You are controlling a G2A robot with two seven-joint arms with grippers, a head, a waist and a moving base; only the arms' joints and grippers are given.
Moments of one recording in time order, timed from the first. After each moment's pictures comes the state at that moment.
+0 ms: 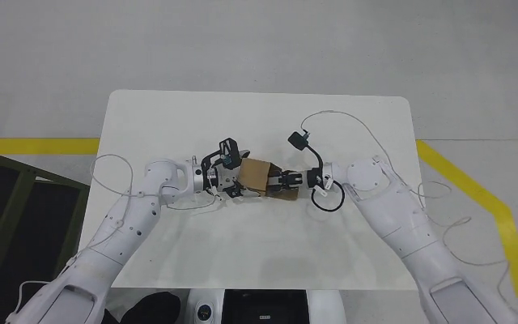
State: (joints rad) left arm 0.89 -1.07 -0.93 -1.27 1.15 -0.93 -0.04; right arm -0.80 -1.20 0.92 -1.16 0.07 -0.31 1.07
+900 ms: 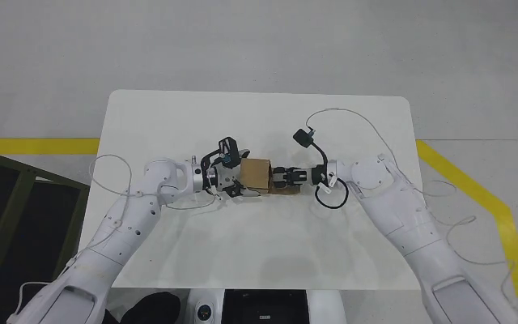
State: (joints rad) left arm 0.89 -1.08 -0.95 -1.27 1.13 -0.94 -0.07; right arm -0.78 -1.21 0.91 -1.14 0.06 -0.32 1.05
